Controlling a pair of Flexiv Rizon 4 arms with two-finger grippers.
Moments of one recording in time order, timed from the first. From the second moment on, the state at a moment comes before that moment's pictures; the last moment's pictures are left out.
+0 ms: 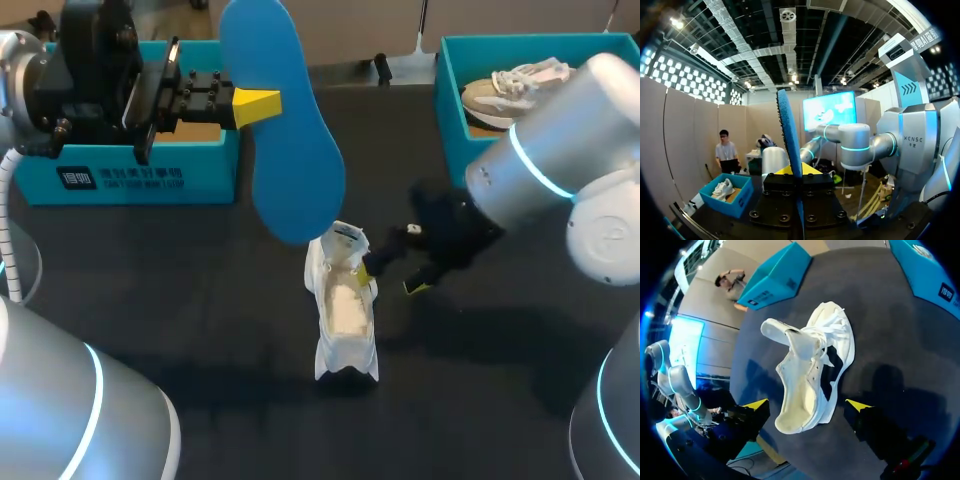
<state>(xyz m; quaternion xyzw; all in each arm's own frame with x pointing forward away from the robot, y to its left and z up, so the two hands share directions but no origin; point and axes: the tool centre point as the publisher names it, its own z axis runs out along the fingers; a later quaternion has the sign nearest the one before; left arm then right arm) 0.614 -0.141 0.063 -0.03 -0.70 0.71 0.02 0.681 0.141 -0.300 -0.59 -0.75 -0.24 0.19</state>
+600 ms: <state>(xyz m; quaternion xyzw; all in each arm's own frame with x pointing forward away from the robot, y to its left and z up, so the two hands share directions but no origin) 0.614 -0.141 0.063 -0.03 -0.70 0.71 0.02 0.738 0.114 -0.224 -0.62 -0.67 -0.34 0.23</state>
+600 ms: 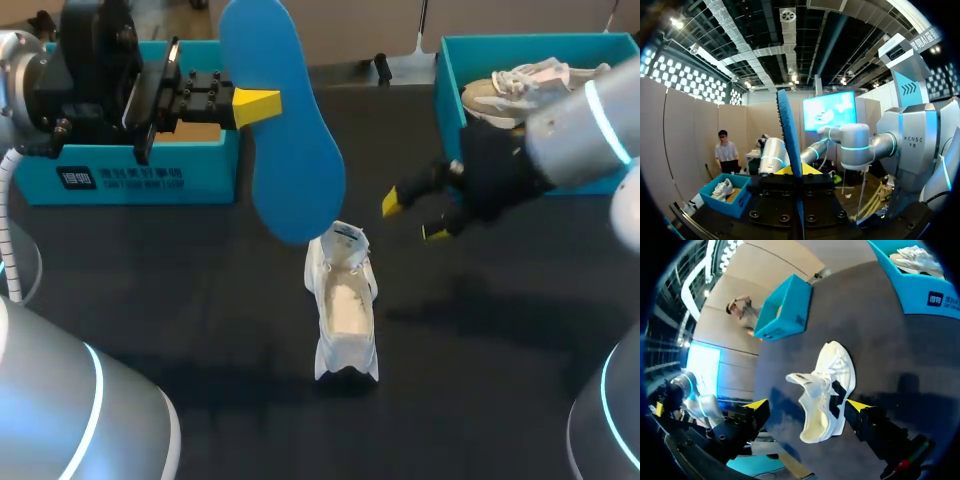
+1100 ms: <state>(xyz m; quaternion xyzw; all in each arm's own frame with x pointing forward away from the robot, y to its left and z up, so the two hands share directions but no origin) 0.617 -0.141 0.060 -0.04 -0.70 0.71 0.00 0.738 0.103 -0.209 -0.58 -0.63 -0.41 0.30</state>
